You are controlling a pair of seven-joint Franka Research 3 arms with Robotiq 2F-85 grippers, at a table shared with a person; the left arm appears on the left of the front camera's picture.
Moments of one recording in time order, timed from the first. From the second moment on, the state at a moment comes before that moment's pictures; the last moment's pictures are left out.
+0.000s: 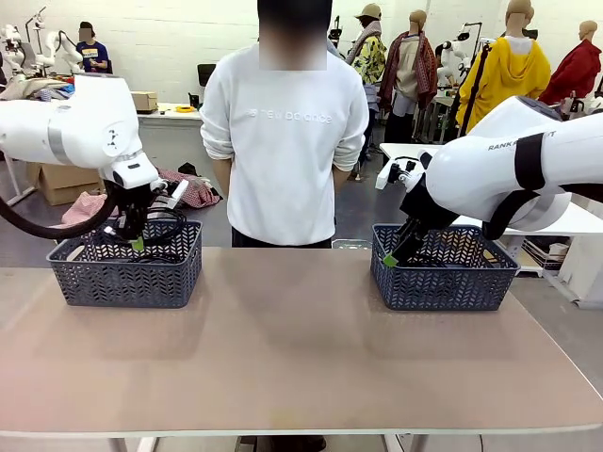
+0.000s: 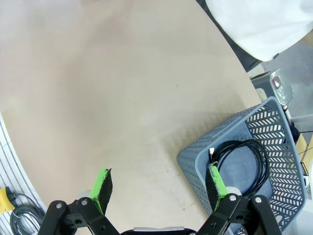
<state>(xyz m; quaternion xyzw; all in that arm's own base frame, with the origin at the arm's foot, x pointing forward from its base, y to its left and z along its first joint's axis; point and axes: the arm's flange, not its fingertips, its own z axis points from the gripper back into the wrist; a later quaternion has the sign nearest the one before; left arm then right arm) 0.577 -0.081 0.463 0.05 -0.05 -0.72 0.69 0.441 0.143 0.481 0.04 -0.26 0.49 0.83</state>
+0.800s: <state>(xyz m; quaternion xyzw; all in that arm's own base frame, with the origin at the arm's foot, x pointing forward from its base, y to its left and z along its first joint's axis) 0.597 -0.077 0.442 0.05 -0.07 -0.69 0.72 0.441 0.143 0.481 0.04 -0.26 0.49 0.83</state>
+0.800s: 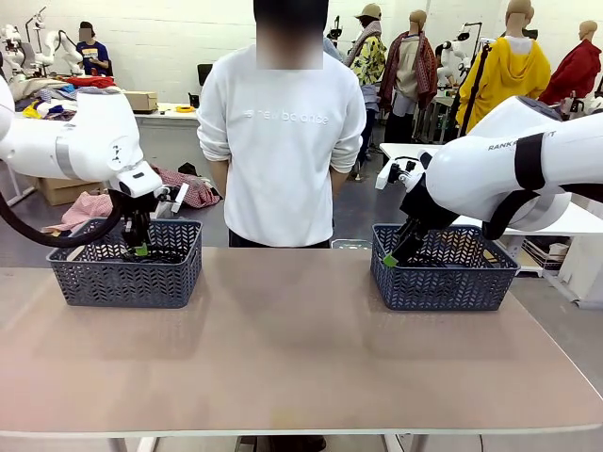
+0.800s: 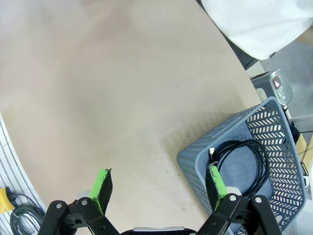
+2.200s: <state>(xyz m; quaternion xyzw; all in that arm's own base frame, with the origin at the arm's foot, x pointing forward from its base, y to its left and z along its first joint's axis) 0.594 -0.084 0.449 0.00 -0.08 -0.67 0.74 0.441 0.143 0.481 0.04 -0.26 0.49 0.83</state>
